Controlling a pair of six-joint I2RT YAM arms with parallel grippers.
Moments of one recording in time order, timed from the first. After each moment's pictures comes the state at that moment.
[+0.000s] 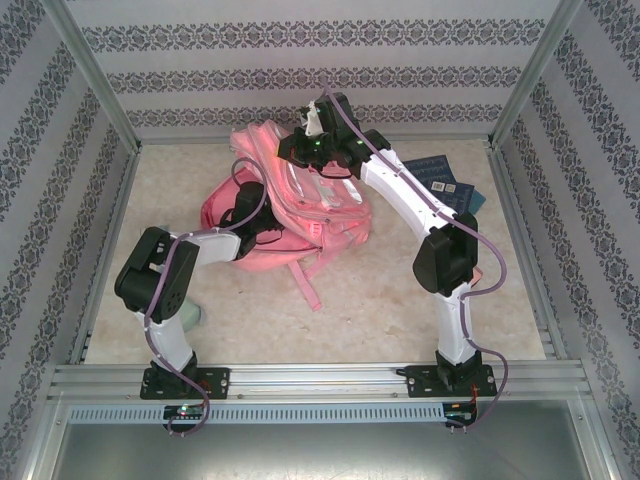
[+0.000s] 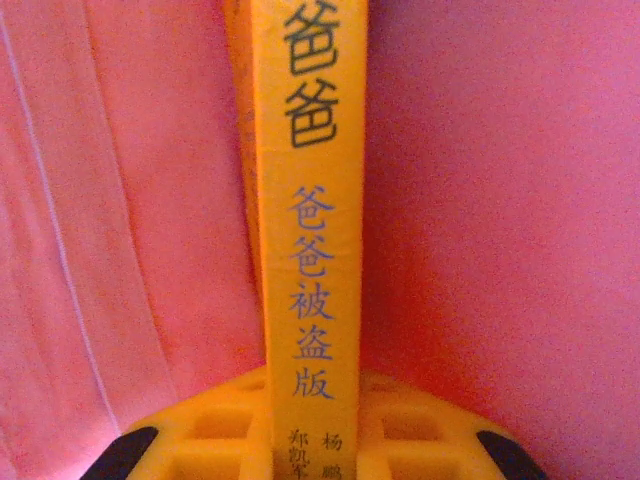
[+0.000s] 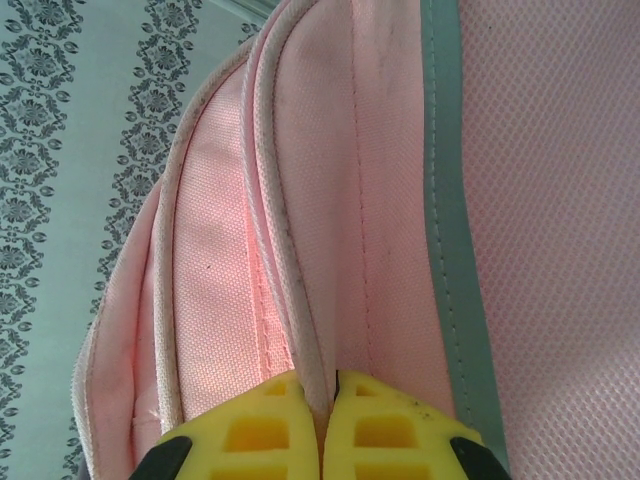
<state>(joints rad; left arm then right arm) -0.38 1.82 0.93 0.50 0.35 -1.13 0.55 2.10 2.12 -0.59 -0.53 0.81</state>
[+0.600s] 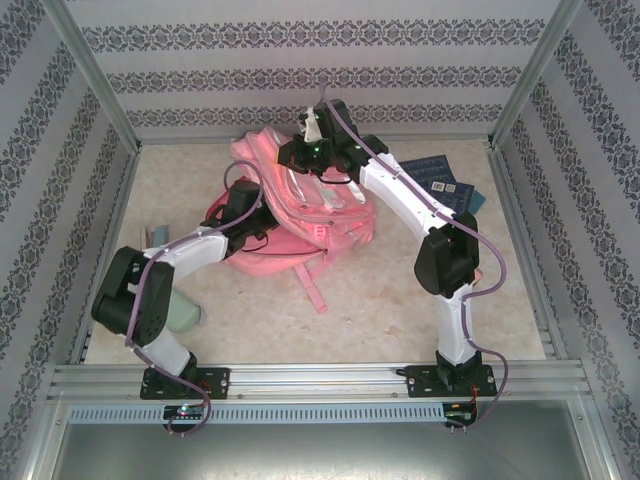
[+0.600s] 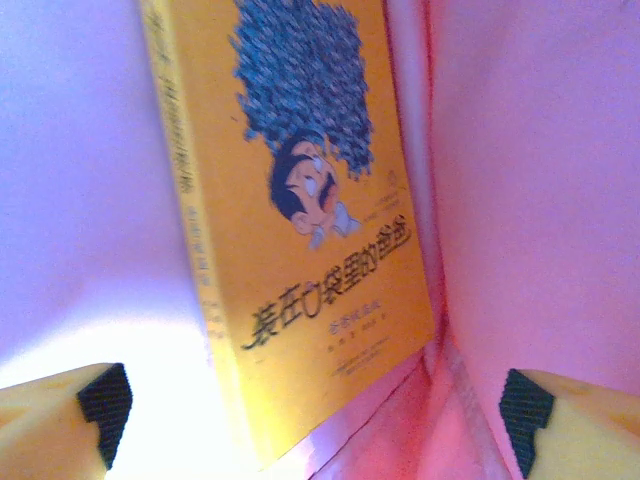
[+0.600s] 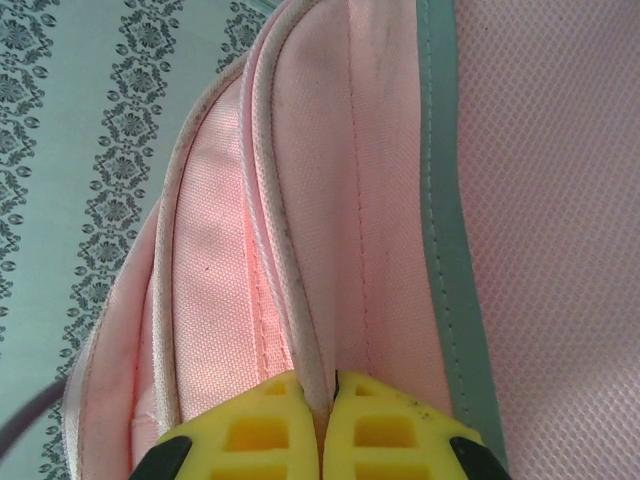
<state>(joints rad) -0.36 1.60 0.94 0.02 0.18 -0.97 0.55 2.08 2.05 -0.56 -0.53 0.78</state>
